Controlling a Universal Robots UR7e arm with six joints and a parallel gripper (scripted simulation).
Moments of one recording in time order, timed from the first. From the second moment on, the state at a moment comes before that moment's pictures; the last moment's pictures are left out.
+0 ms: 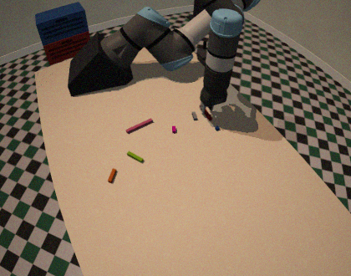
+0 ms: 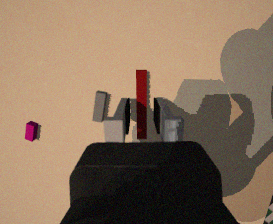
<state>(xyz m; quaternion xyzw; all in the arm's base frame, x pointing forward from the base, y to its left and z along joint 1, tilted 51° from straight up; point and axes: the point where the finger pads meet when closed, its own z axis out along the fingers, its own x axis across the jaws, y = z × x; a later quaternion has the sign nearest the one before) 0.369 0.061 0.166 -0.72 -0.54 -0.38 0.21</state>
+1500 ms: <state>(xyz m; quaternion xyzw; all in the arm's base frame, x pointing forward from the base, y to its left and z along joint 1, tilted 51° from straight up) 0.374 0.073 0.155 -0.72 -0.54 -0.38 0.21</state>
